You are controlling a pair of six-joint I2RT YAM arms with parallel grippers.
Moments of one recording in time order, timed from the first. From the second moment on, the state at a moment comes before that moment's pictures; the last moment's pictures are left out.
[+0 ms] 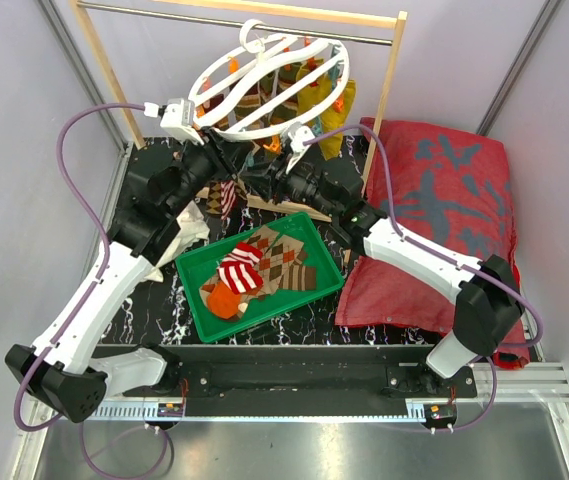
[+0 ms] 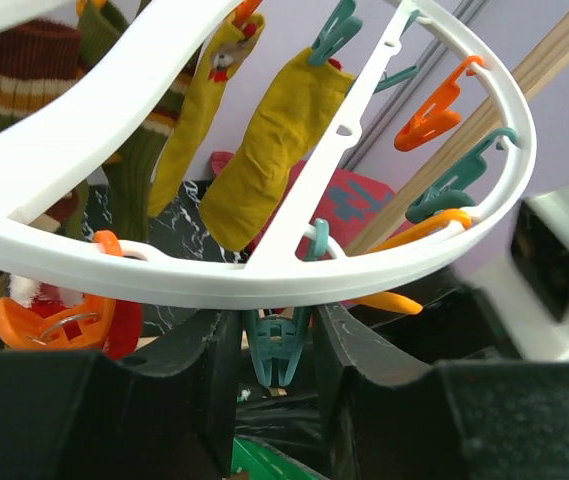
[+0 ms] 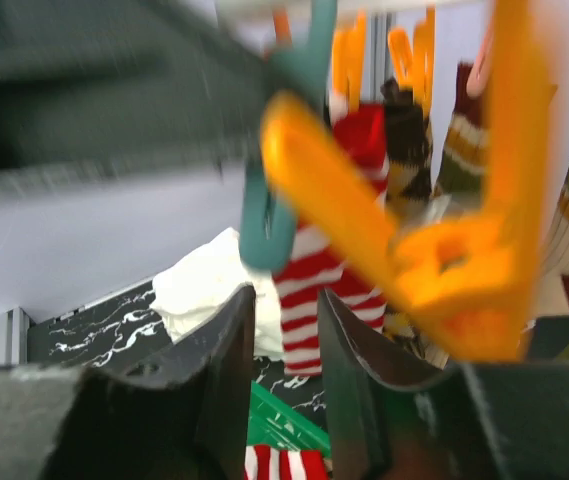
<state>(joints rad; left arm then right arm) -0.46 1.16 1.30 -0.10 0.10 -0.49 0.77 1.60 1.31 0.49 -0.29 0.16</state>
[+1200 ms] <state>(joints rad) -0.54 1.20 1.24 0.00 -0.08 -0.23 0.89 1.73 1.10 -0.04 -0.39 0.22</state>
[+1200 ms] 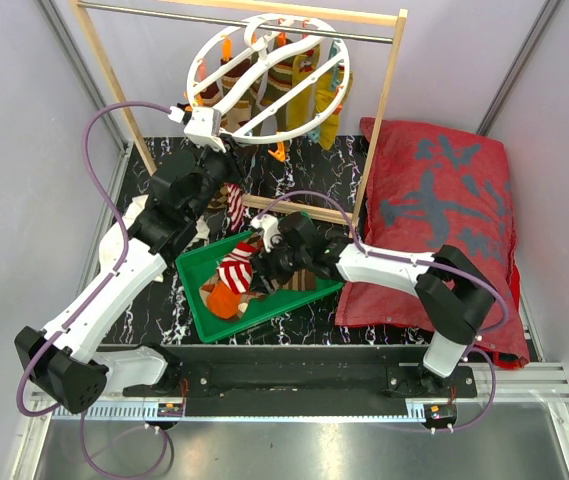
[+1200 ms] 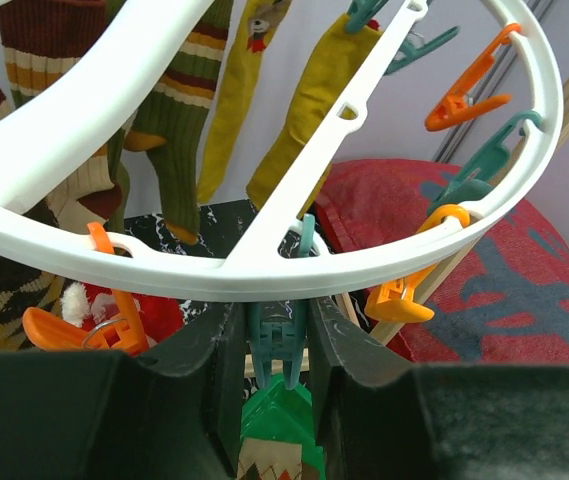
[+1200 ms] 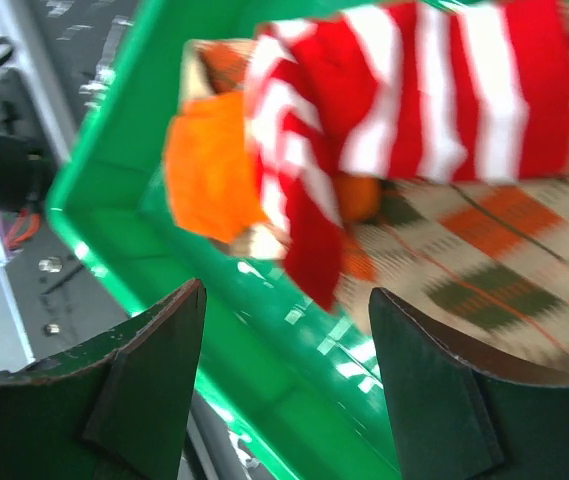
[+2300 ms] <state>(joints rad) -0.55 1.21 1.30 -0.09 -0.09 -0.27 0.79 1.36 1.02 -0.02 -0.13 0.27</state>
